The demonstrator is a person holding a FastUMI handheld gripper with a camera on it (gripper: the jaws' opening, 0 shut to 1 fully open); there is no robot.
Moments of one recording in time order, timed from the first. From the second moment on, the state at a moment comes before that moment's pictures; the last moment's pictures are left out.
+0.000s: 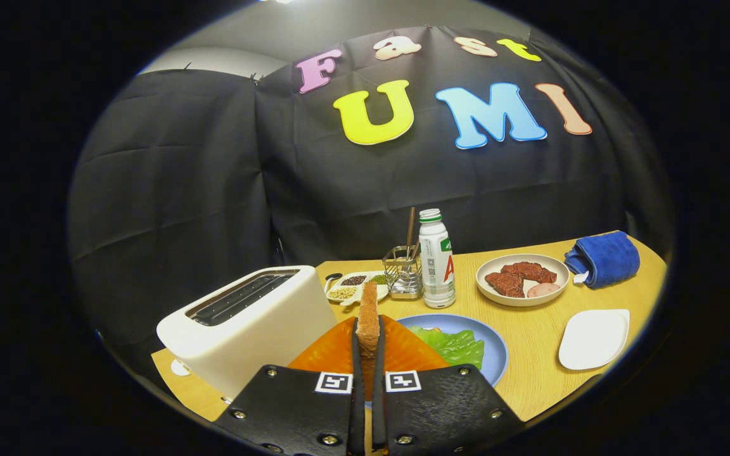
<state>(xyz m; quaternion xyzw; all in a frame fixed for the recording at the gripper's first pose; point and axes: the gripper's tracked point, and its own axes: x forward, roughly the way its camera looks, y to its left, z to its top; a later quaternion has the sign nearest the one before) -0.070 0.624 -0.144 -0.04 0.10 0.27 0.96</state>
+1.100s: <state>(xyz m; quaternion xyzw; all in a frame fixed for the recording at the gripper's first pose) -0.023 0.564 -0.158 -0.04 0.12 0.20 0.97</state>
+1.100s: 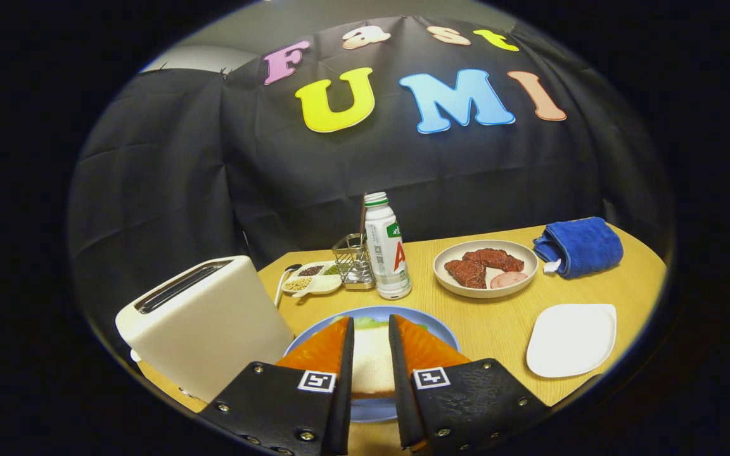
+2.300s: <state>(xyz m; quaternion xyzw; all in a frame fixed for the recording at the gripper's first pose) -0.075 0.422 -0.074 -0.12 0.00 0.21 0.97</state>
